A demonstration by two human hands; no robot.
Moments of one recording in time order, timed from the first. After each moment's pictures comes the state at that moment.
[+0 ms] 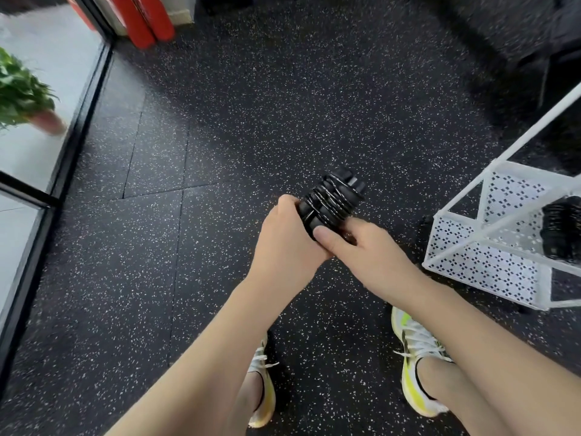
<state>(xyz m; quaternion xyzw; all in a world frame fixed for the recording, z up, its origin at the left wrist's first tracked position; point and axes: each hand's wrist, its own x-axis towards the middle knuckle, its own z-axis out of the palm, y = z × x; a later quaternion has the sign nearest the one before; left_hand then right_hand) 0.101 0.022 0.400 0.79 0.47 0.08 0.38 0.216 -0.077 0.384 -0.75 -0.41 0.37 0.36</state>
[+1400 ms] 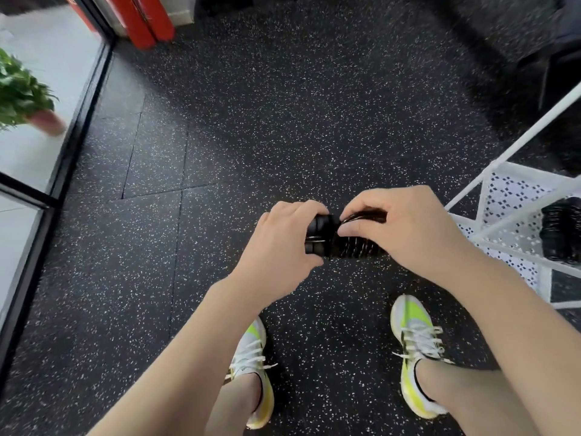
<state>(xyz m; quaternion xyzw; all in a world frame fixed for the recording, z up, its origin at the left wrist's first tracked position) 0.090 0.031 0.404 0.91 0.31 0.05 0.29 0.256 -0.085 0.423 -0.77 -0.49 0.25 0.32</state>
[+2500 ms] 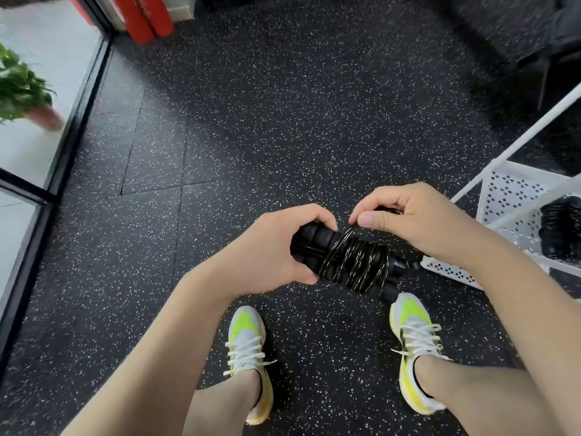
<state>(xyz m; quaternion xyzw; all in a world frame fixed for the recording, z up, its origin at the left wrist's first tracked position) 0.069 0.045 0.433 0.85 0.24 -0.05 0.47 0.276 -0.087 0.423 -0.71 -0.48 0.37 0.35</state>
